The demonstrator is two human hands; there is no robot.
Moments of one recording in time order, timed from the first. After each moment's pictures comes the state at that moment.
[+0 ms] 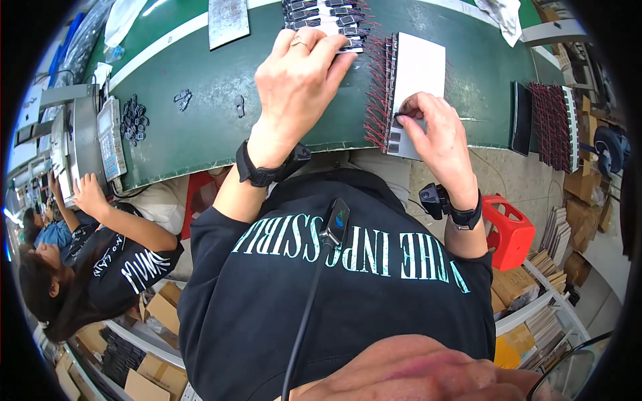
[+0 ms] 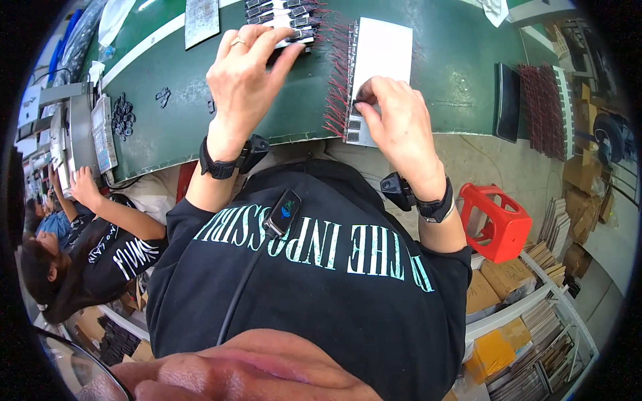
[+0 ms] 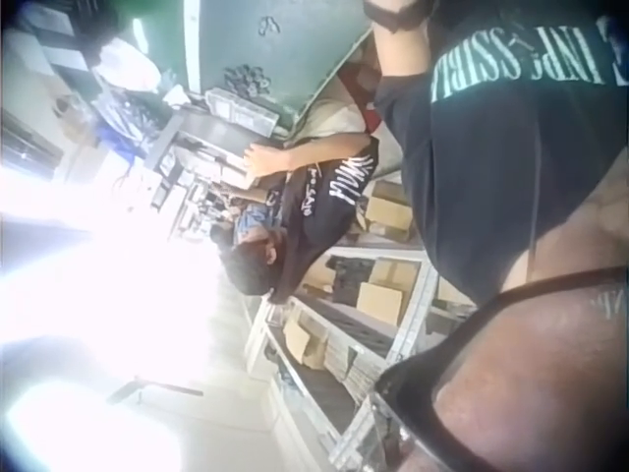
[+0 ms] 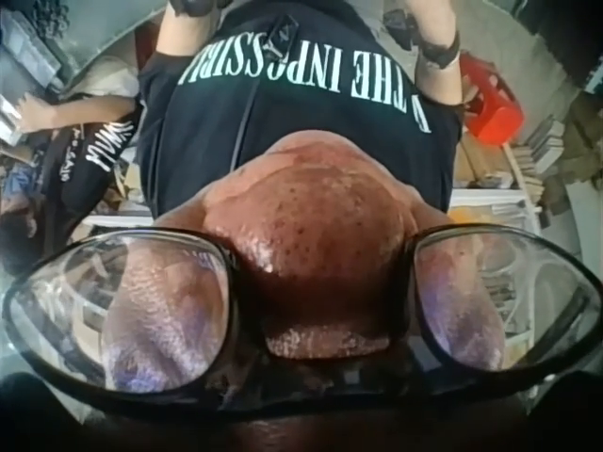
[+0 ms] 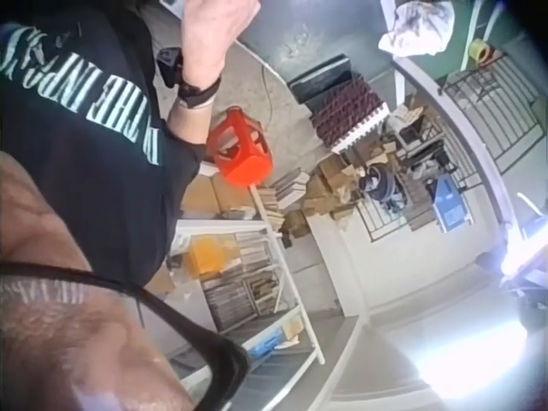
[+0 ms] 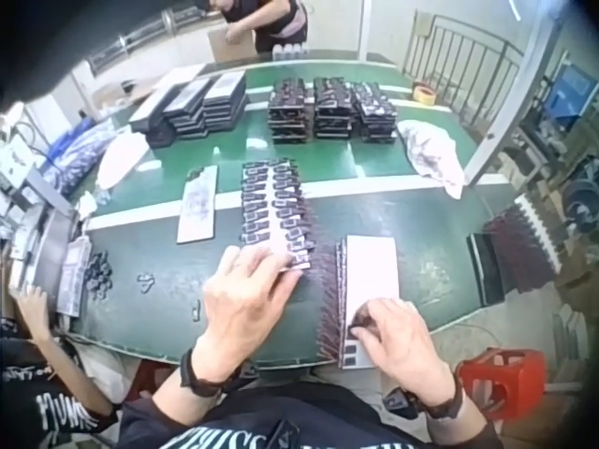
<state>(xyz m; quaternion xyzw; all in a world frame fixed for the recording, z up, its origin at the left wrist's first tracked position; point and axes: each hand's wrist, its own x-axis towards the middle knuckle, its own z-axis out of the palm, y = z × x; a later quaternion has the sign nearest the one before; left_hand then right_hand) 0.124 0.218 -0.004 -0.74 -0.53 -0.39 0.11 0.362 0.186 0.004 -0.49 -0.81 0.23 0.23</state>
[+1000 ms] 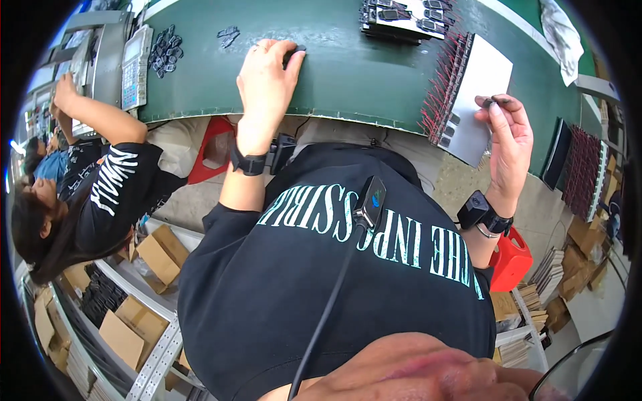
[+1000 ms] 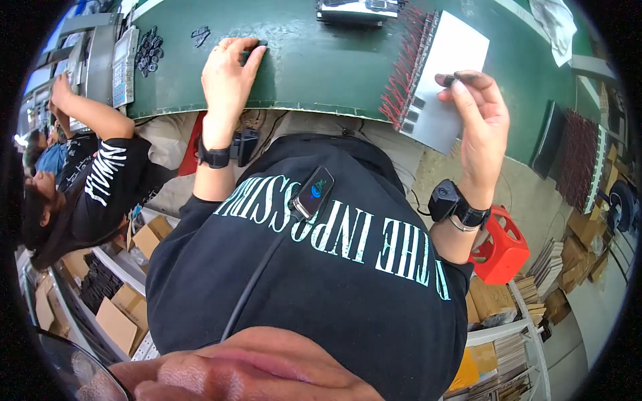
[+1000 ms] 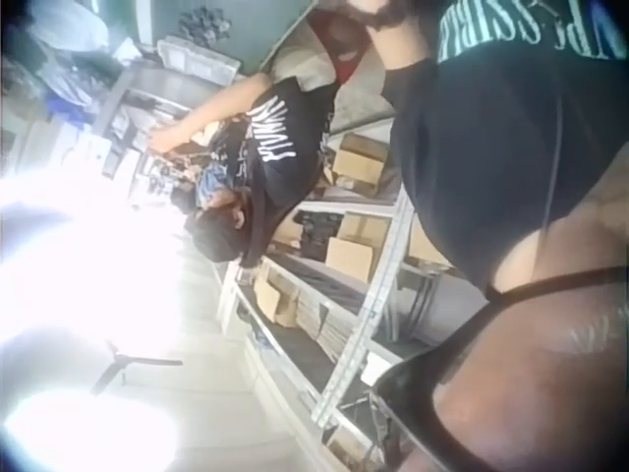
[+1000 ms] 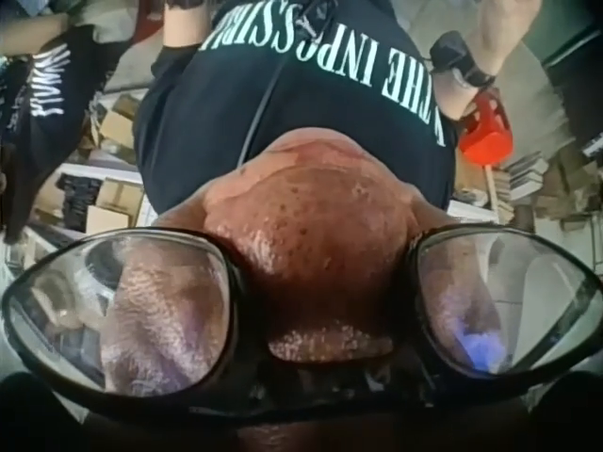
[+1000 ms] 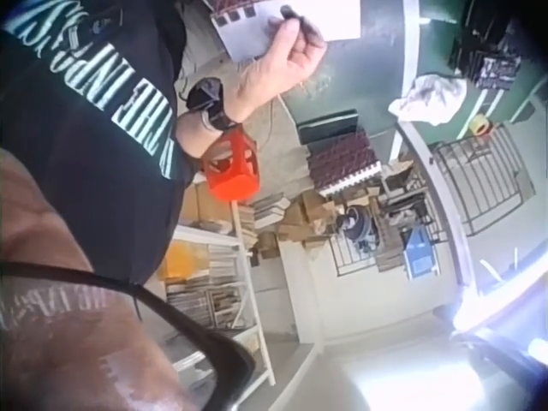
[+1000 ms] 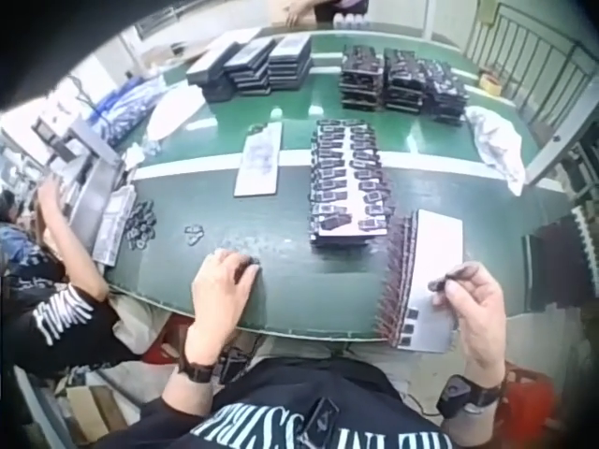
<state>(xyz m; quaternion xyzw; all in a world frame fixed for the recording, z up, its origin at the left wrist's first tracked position) 0.054 0.127 -0.048 -0.63 -0.73 -0.26 0.06 0.409 0.182 -0.006 -0.43 -0.50 0.60 0.45</state>
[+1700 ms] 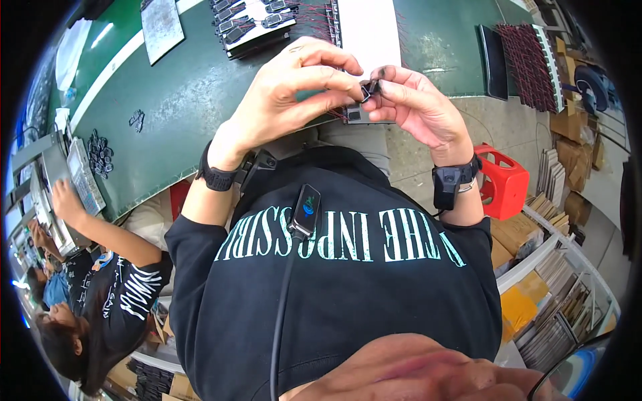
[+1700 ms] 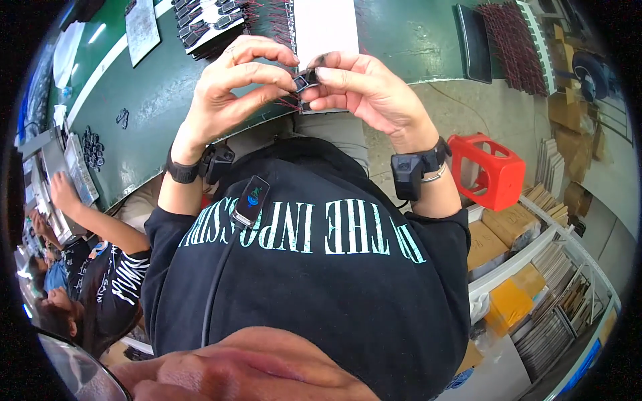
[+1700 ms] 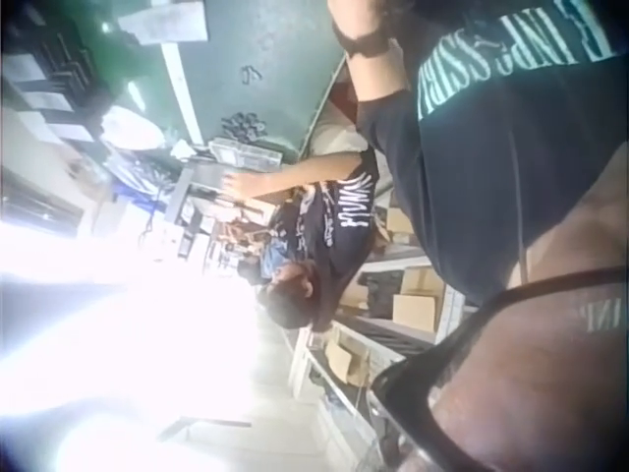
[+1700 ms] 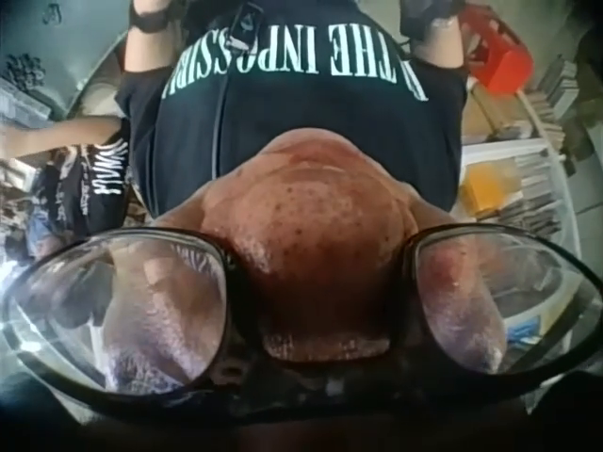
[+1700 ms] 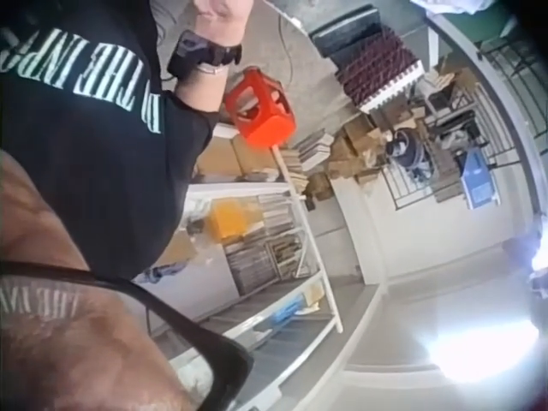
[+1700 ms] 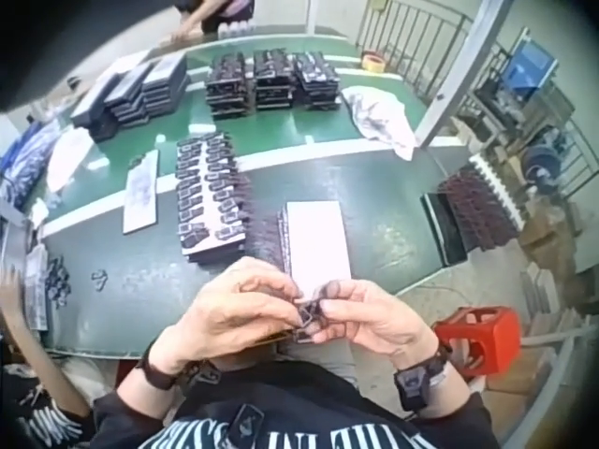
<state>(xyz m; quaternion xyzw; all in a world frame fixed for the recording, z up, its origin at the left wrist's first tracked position) 0.159 0.198 0.005 -0.85 -0.21 -0.40 -0.28 0.407 0.172 -0.001 -0.29 -0.29 0.84 0.36</state>
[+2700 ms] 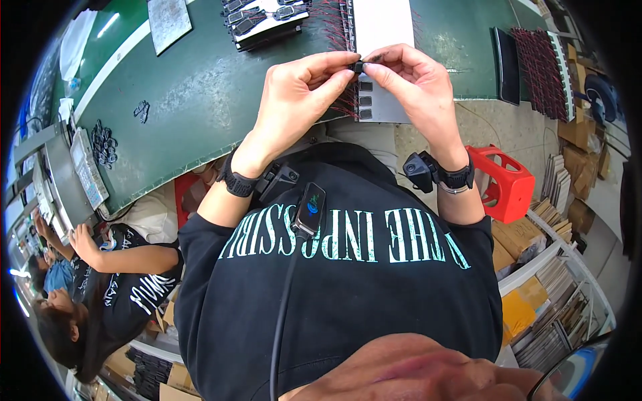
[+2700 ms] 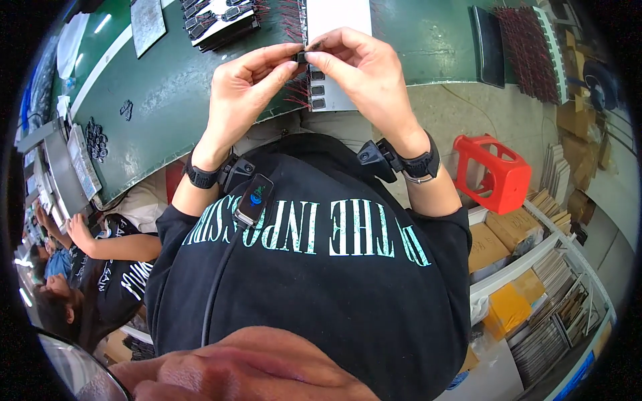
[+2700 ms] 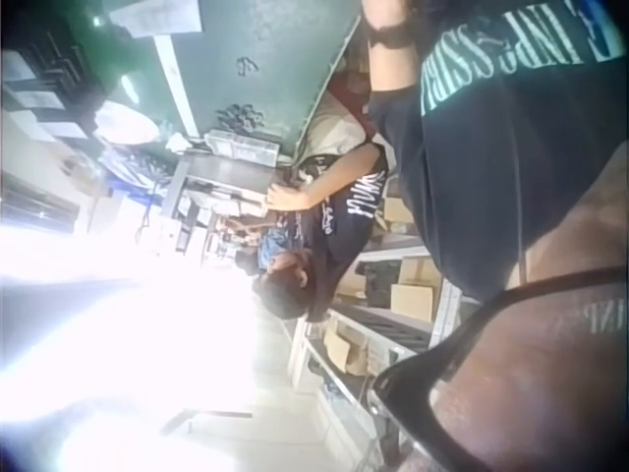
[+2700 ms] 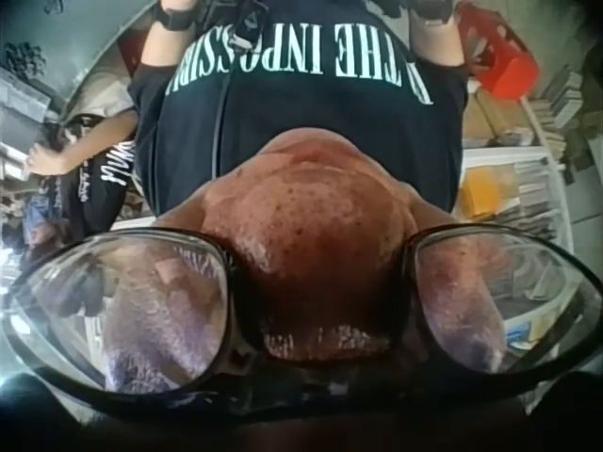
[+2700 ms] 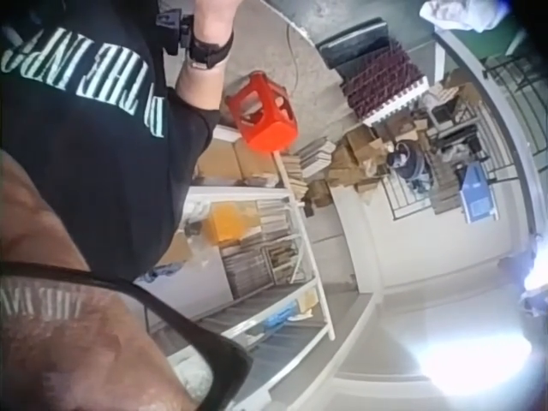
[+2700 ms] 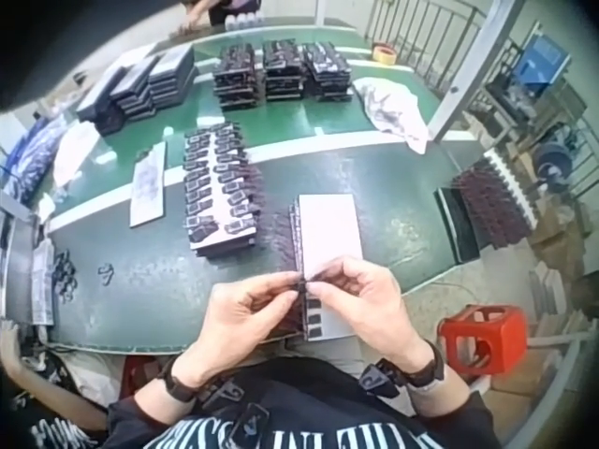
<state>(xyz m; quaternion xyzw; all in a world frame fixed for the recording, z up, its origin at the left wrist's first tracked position) 0.170 0.169 -0.020 -0.58 -0.47 -0.40 -0.53 0.373 0.176 -0.006 -0.47 -0.56 0.54 0.42</state>
